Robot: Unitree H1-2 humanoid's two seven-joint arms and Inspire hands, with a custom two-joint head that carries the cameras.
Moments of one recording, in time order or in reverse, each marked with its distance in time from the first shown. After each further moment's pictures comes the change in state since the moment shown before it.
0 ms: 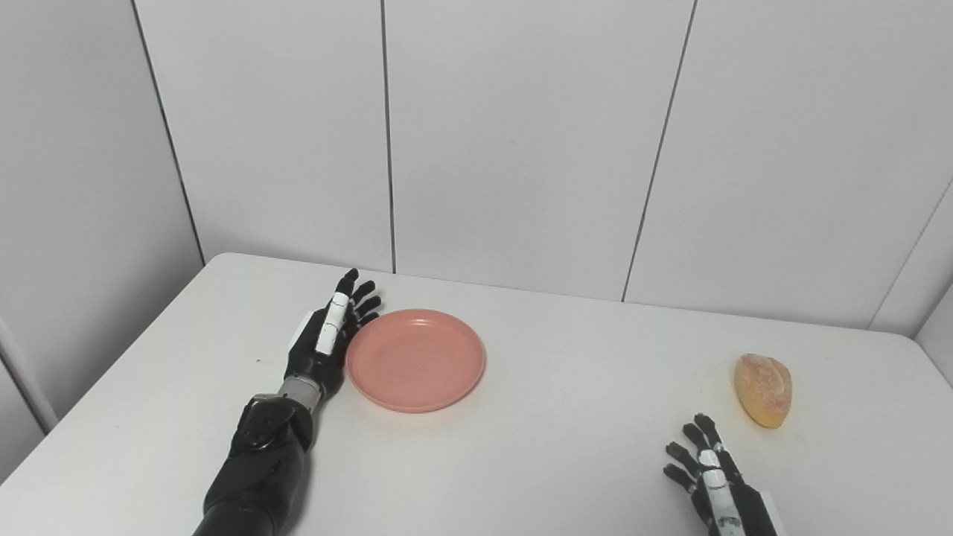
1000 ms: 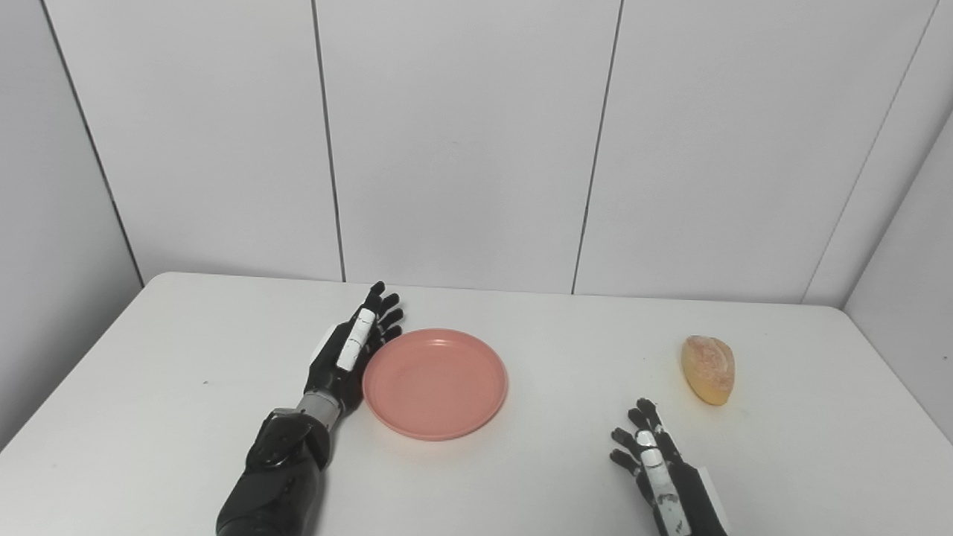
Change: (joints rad) left arm -0.041 -0.096 -0.057 0.052 0.035 -0.003 -0.048; right arm 0.000 0.047 0.025 -0.008 -0.031 0.020 -0.035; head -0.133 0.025
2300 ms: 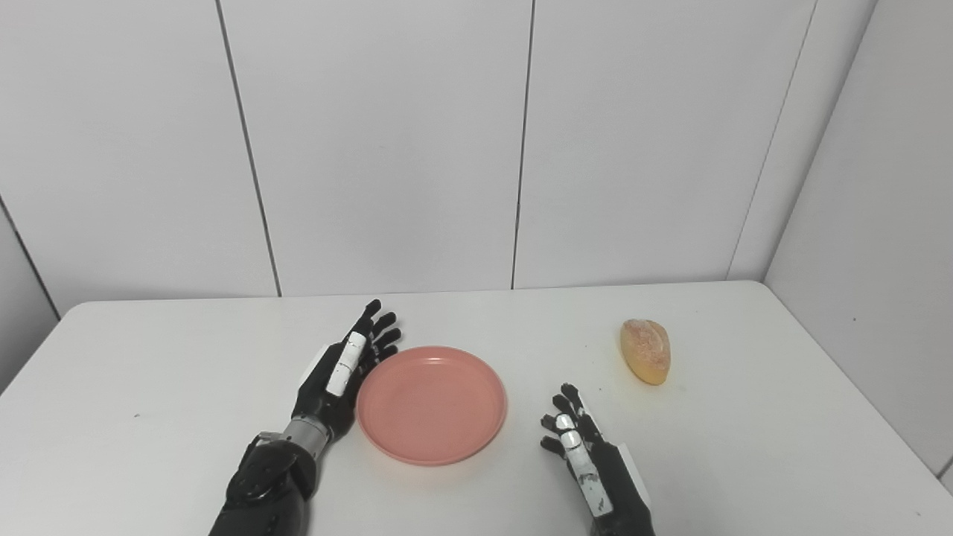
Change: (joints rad) left arm 0.033 -0.072 -0.044 -0.096 0.043 0.052 -0.041; right arm -0.021 0.035 0.046 0.046 -0.111 -0.042 -0.053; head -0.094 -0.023
